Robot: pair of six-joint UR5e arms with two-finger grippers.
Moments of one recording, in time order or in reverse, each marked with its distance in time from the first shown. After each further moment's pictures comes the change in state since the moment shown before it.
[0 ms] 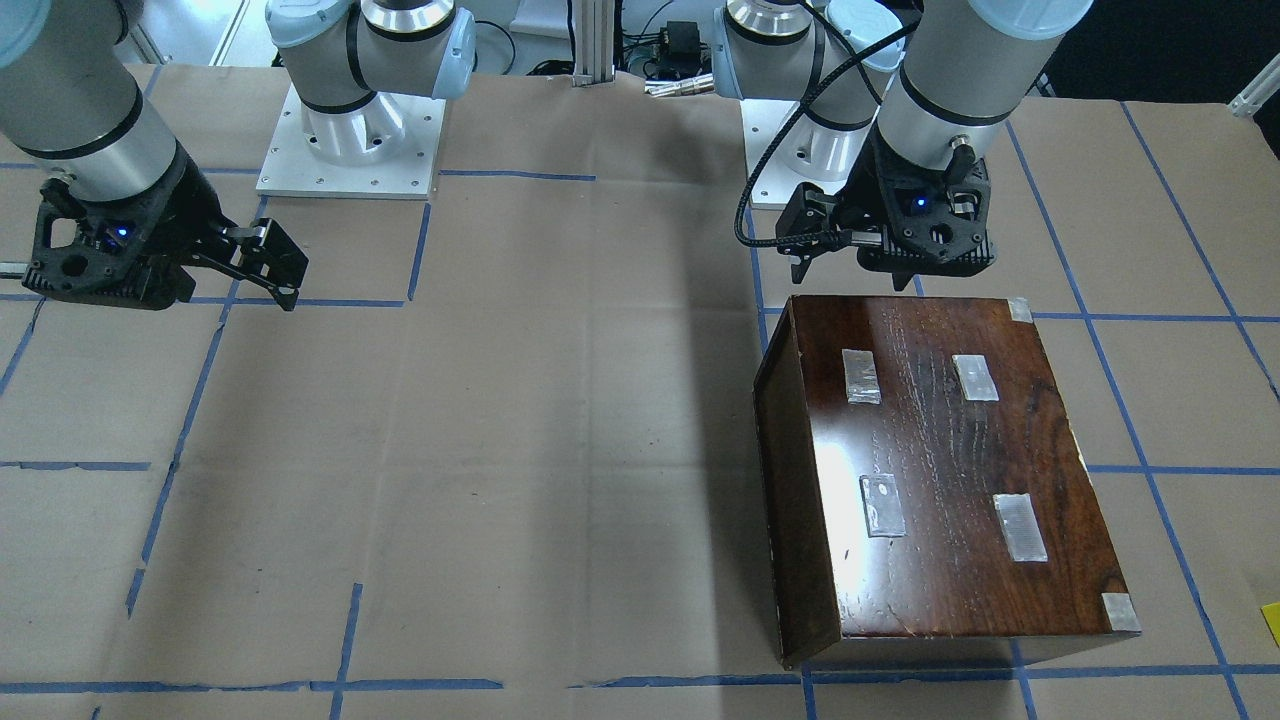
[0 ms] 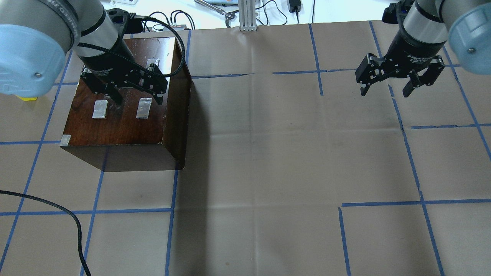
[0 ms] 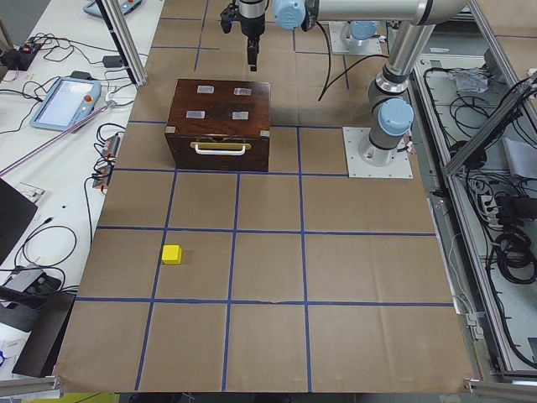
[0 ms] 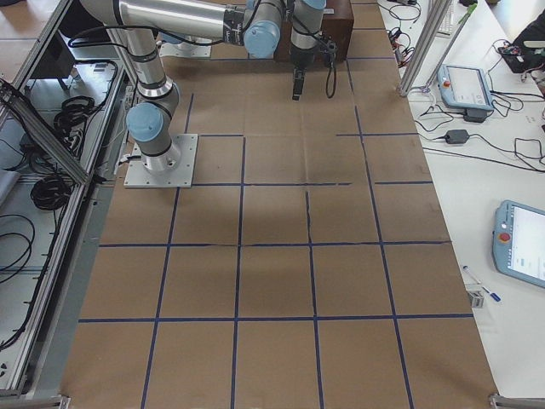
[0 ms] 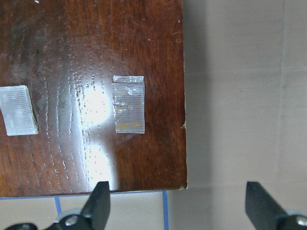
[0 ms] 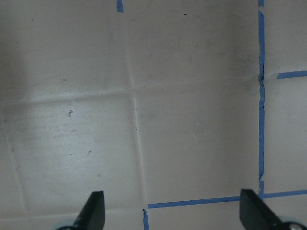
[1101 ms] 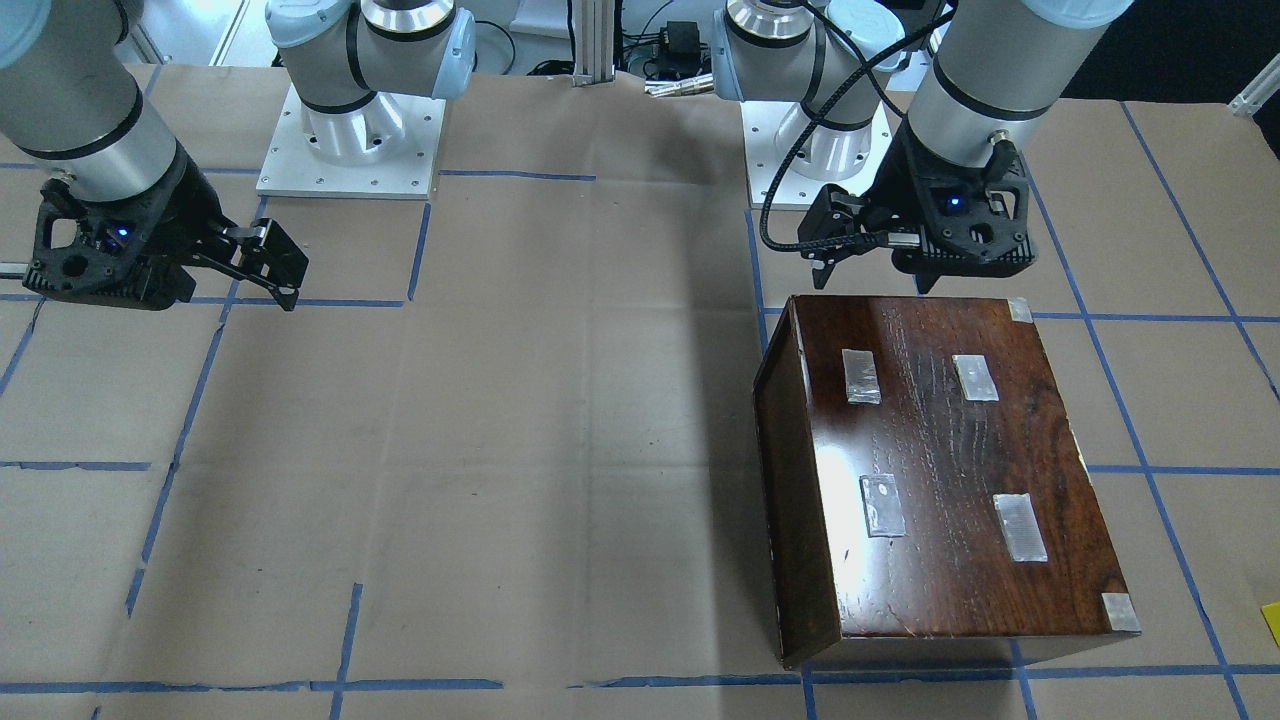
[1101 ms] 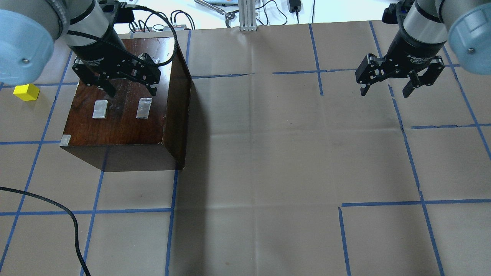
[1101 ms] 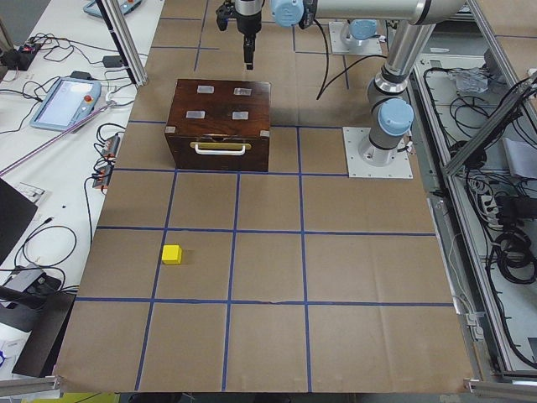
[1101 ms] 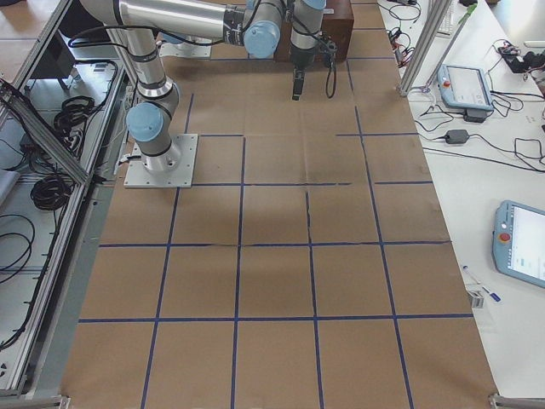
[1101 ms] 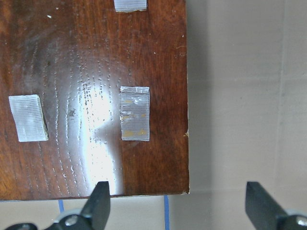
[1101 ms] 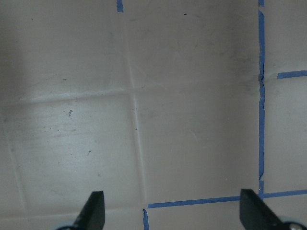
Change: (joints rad) left arm 0.051 -0.011 0.045 -0.016 -0.004 -0.001; right arm 0.000 0.000 0.001 0.000 0.000 0.000
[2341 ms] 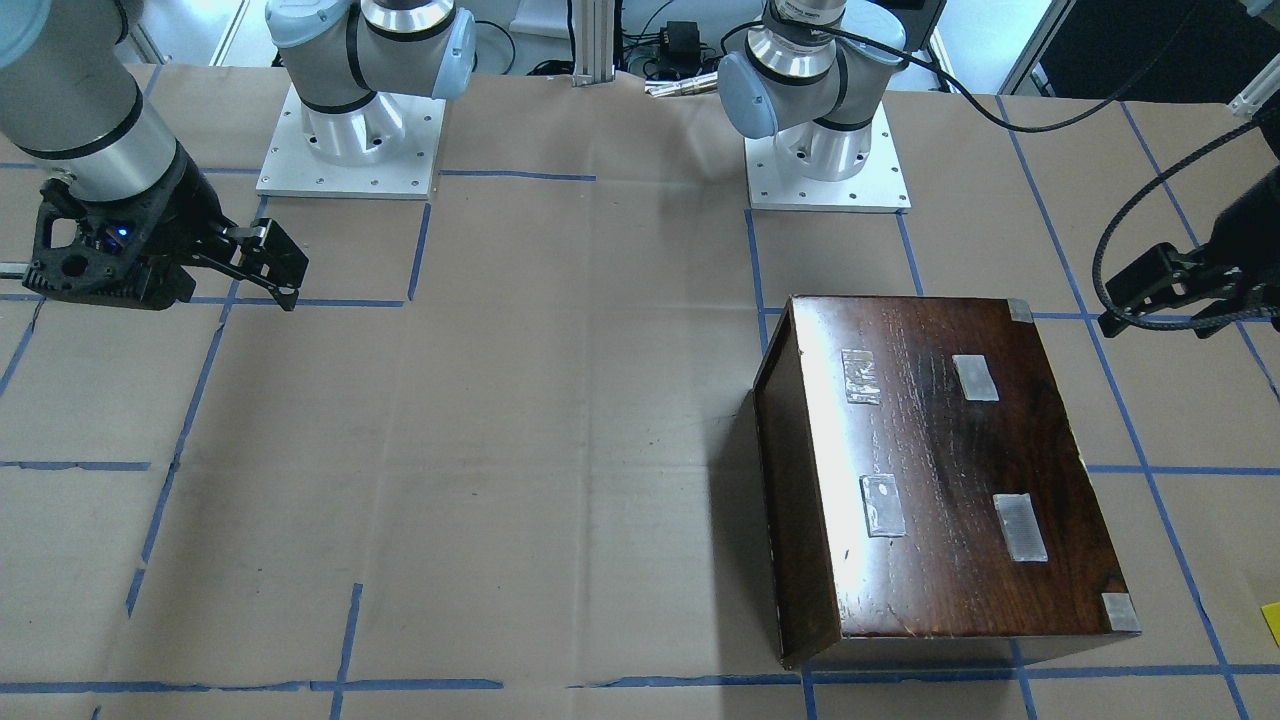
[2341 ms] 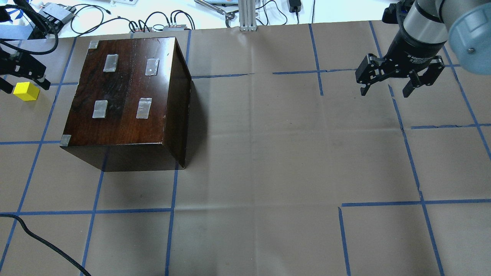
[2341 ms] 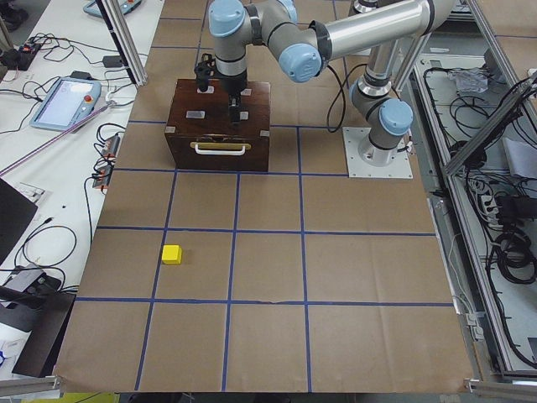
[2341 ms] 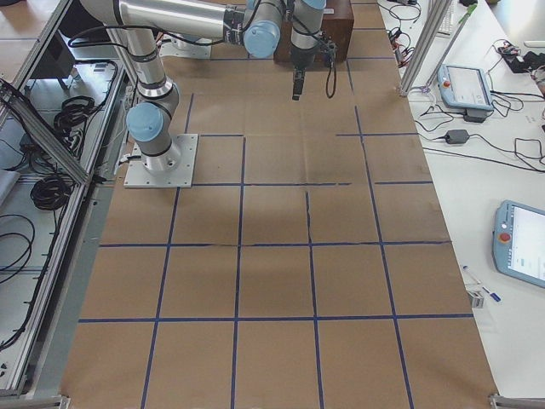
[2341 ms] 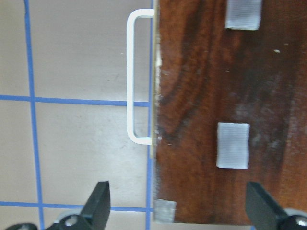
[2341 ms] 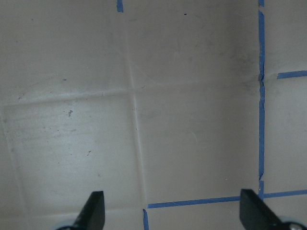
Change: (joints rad) left arm 0.465 -0.108 0.083 0.011 -0.015 0.444; right arm 0.000 0.000 0.000 0.000 0.000 0.000
